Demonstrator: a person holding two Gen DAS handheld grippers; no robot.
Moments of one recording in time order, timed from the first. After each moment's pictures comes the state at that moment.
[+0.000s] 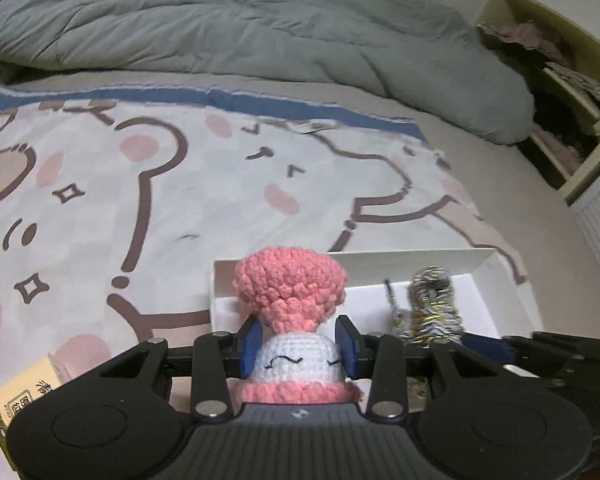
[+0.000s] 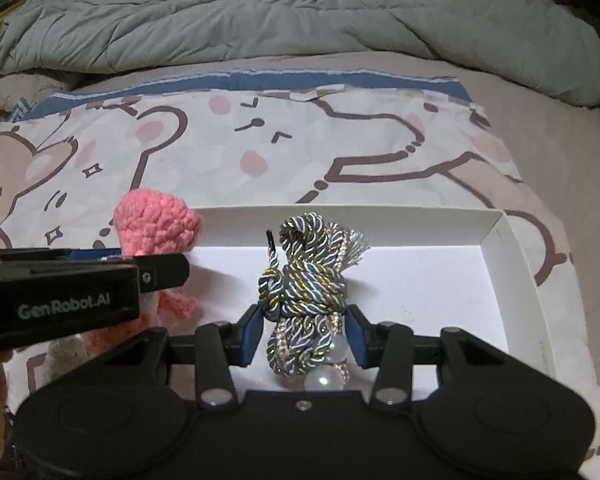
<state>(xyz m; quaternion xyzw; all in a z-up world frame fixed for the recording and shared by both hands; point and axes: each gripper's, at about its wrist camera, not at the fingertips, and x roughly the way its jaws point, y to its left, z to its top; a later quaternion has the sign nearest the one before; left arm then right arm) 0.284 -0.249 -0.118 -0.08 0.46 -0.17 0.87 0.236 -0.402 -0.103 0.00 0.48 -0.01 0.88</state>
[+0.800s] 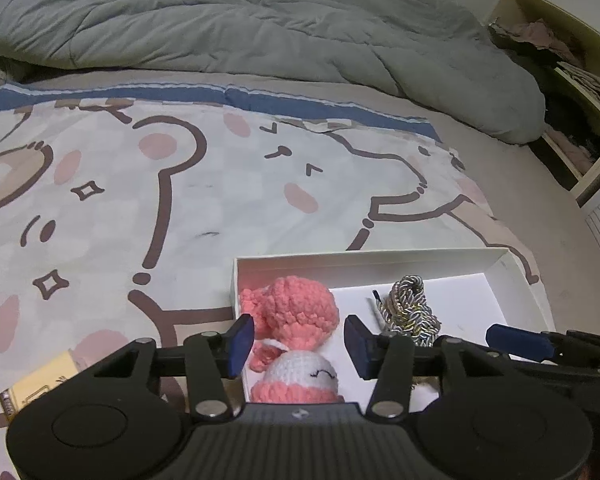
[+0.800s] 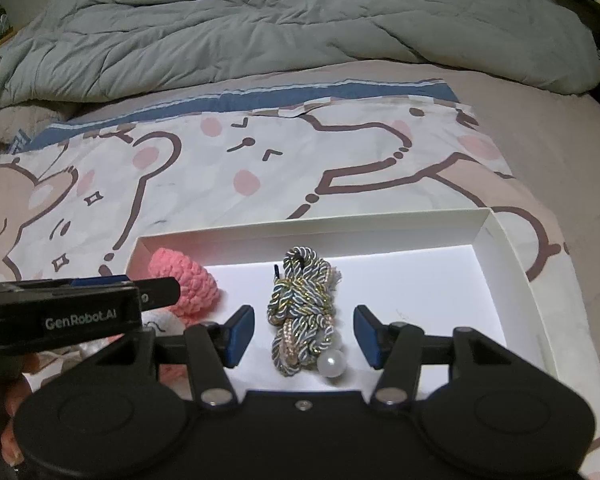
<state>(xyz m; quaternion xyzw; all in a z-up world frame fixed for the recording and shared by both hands) 0.278 -0.240 -0.111 -0.08 0.46 -0.16 0.87 0.229 -0.412 -0.091 0.03 0.46 -0.01 0.89</state>
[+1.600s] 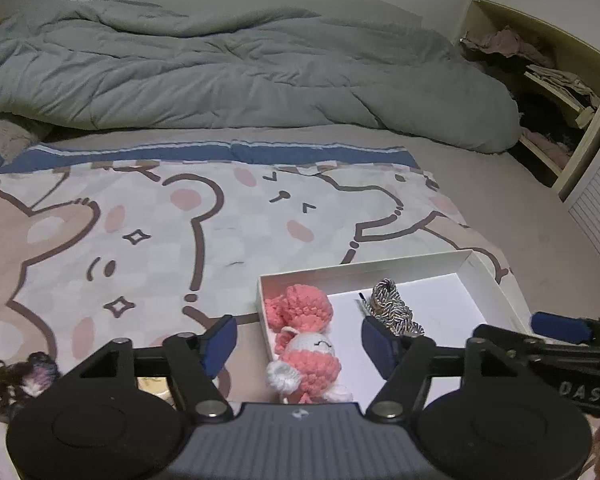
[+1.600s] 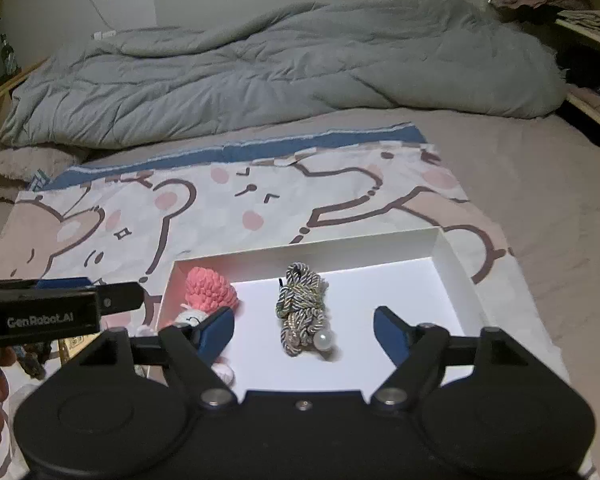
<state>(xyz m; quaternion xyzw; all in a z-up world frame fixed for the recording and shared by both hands) 0.214 -0.213 -0.040 -0.03 0.41 -0.16 0.90 0.157 -0.408 -0.030 0.05 0.40 -0.04 0.92</state>
